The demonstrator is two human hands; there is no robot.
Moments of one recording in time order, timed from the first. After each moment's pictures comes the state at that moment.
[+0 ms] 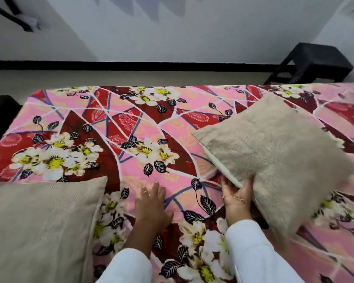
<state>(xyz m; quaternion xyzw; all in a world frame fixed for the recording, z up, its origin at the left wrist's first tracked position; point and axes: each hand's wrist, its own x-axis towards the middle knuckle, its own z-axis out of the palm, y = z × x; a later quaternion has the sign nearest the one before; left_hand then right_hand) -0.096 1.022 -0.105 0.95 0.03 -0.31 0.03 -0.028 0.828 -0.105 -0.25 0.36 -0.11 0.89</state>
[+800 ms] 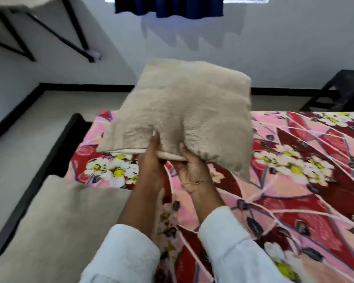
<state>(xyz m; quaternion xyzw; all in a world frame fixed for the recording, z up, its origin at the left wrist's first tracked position) -0.053 1.137 0.052 0.39 0.24 0.12 0.88 -0.032 1.062 0.031 -0.27 0.08 0.23 0.93</state>
